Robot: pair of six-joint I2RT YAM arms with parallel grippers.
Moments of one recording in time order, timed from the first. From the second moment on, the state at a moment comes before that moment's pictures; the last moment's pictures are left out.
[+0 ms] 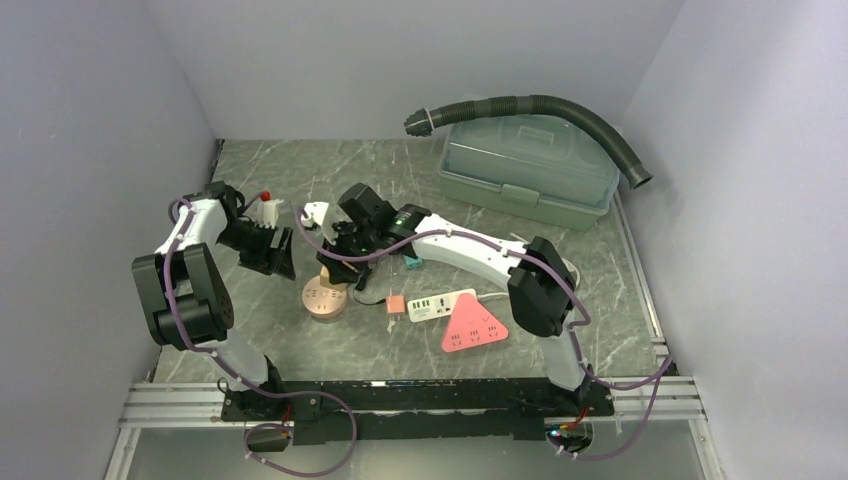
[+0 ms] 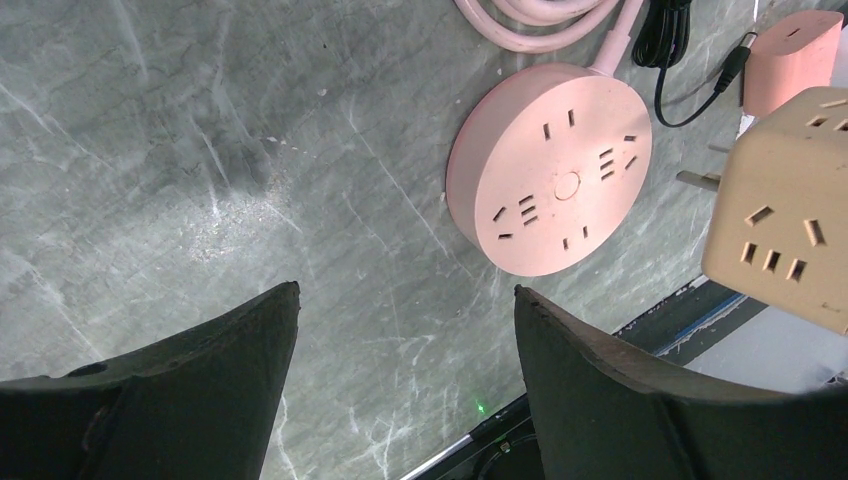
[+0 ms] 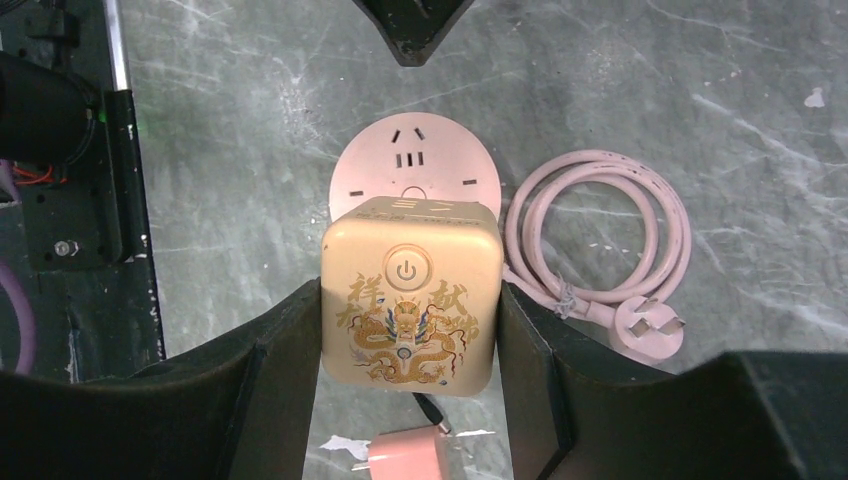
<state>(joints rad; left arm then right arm) 0.27 1.66 1.18 -1.04 0.51 0.59 0.99 2.03 1.76 -0.46 -0.40 -0.23</state>
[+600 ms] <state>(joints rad) 0.27 1.66 1.18 -1.04 0.51 0.59 1.00 2.07 1.73 -0.47 -0.43 -0.23</state>
